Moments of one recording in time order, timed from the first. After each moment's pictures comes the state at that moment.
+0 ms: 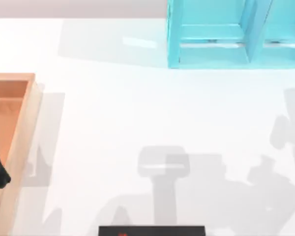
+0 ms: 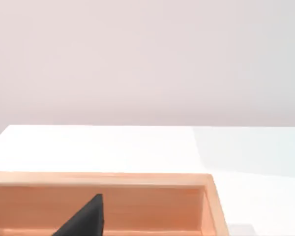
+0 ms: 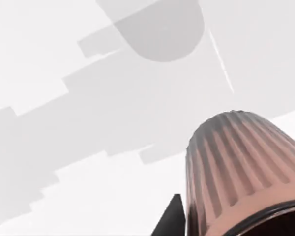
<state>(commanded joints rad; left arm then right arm) 0.00 0.00 0.00 0.00 0.00 0.00 -0.02 1.59 1.14 -1.20 0.03 -1.15</state>
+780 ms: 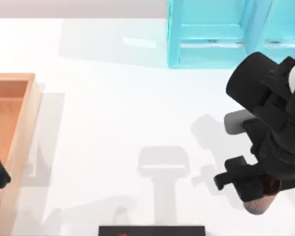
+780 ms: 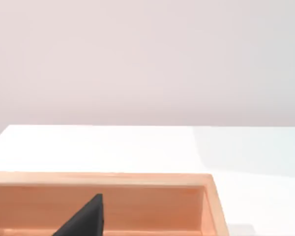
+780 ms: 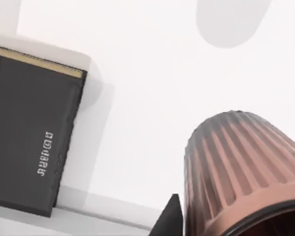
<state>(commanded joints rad) 0.00 0.00 0.00 0.00 0.00 0.00 0.71 1.49 1.14 -1.21 0.00 0.42</state>
